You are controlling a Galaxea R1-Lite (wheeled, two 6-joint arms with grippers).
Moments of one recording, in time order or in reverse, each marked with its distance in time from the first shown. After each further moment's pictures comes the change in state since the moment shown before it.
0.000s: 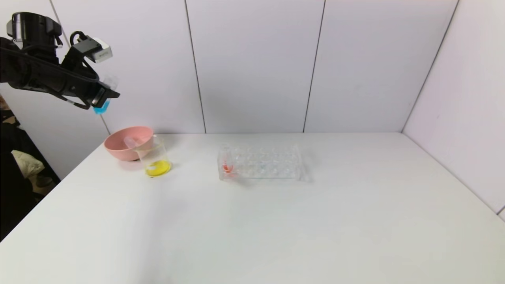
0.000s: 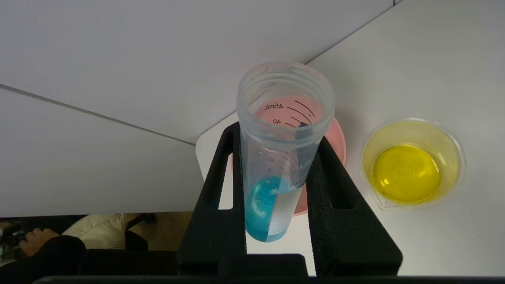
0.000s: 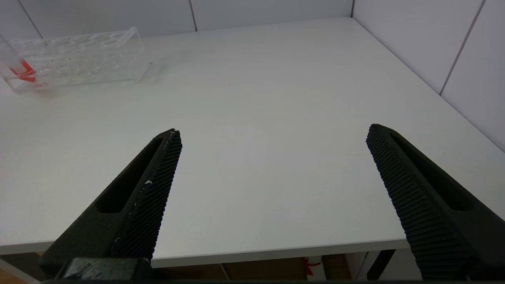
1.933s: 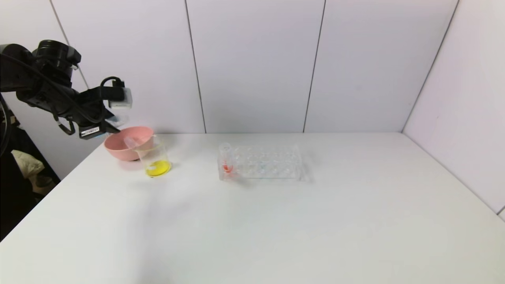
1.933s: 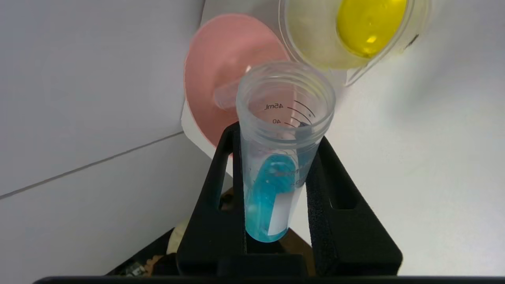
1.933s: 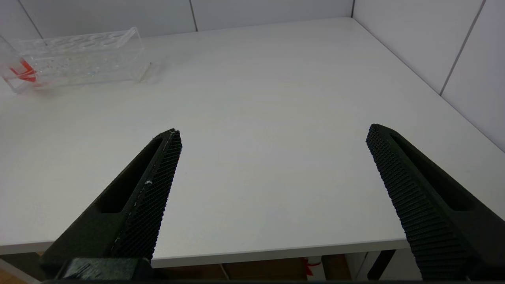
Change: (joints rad) left arm -0.017 0.038 -0.012 0.323 0.060 0.649; right arm 0.000 0.000 0.000 0.000 0.000 0.000
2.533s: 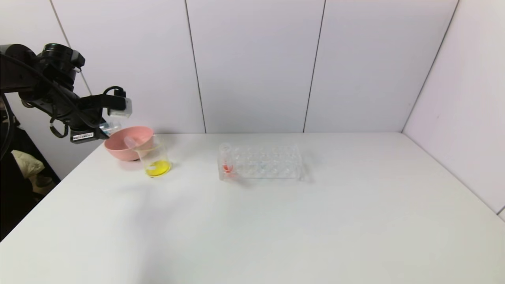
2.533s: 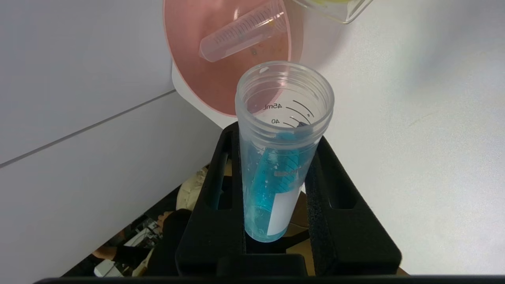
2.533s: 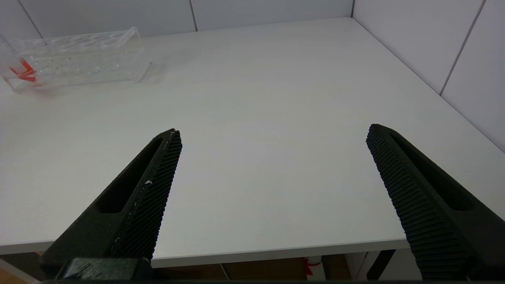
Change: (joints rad) left arm -0.013 0.008 -0.010 0.049 0.165 0.042; right arm 0.000 0.000 0.000 0.000 0.000 0.000
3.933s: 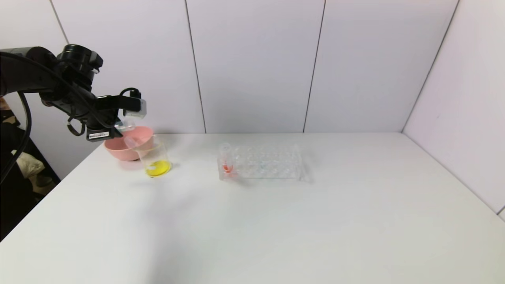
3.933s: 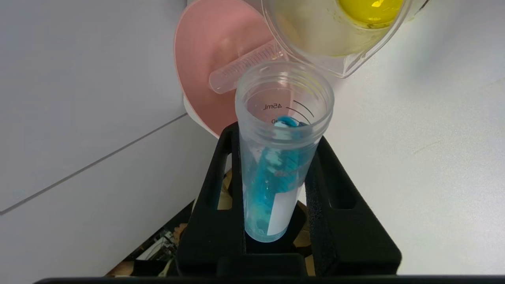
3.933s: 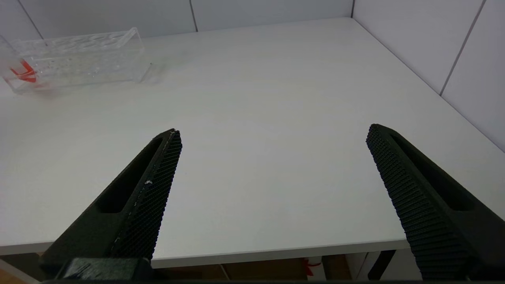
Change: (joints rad) left arm -0.069 0.027 -0.017 -0.029 0.030 0.003; right arm 0.000 0.000 0.000 -0.001 0.000 0.001
